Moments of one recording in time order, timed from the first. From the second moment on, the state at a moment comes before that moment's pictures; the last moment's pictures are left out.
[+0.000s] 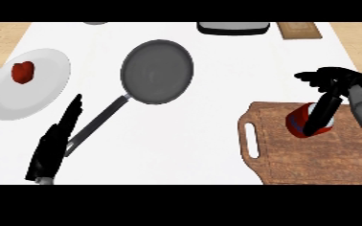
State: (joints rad) left arm 0.08 0.33 -0.12 -1.59 -0.06 0.13 0.12; right arm -0.54 -0.69 0.27 -1.28 -0.13 0.60 1.00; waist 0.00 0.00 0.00
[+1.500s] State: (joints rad) left arm 0.07 0.25 -0.05 -1.62 -0.14 0.06 0.15; right arm -0.42 -0.52 0.14 -1.20 0.14 0.59 0.87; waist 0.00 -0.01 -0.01
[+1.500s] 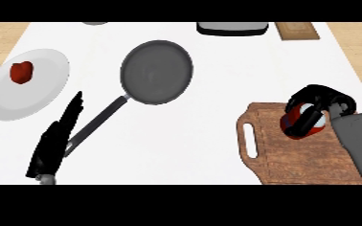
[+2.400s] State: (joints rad) left arm 0.10 0.25 -0.02 -1.61 -0.15 0.05 0.14; right arm -0.30 -0.28 0.39 -1.63 0.84 0.12 1.14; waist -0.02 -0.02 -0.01
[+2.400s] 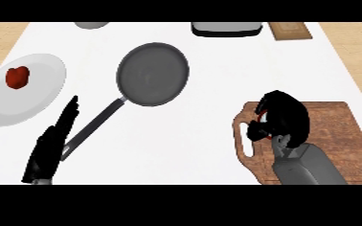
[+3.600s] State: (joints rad) left arm 0.03 0.23 -0.06 -1.61 -0.17 0.01 0.16; right arm -0.89 -0.01 0.35 -1.16 1.11 -0.16 1.07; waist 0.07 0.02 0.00
